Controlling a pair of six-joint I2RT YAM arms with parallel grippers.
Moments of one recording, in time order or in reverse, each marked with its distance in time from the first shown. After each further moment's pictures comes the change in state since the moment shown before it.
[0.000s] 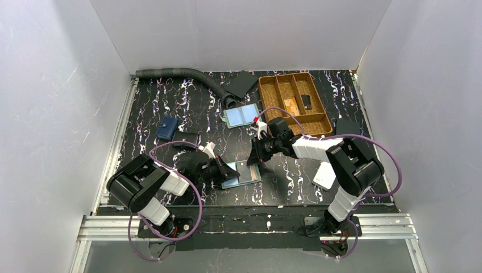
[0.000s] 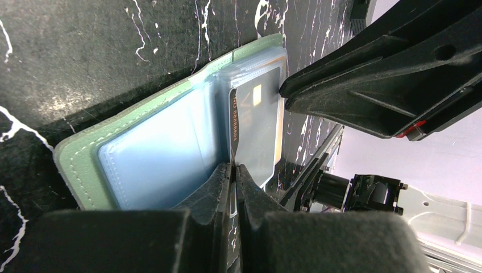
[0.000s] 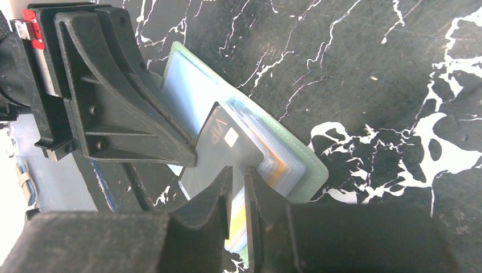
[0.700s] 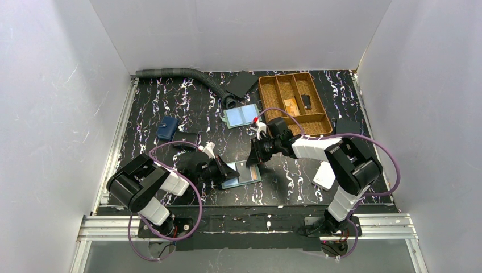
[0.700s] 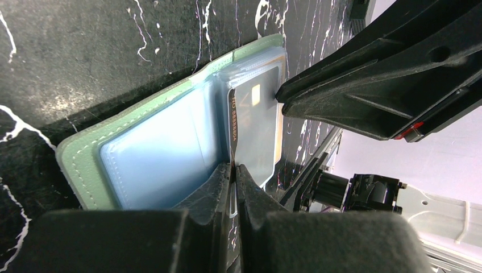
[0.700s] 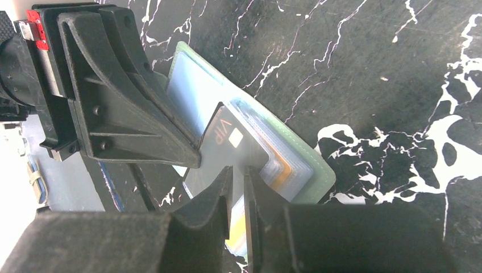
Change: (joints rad) left arm 0.006 0.000 -0.002 0.002 0.007 0.000; right arm 0.005 0.015 0.000 0.010 -0.011 0.020
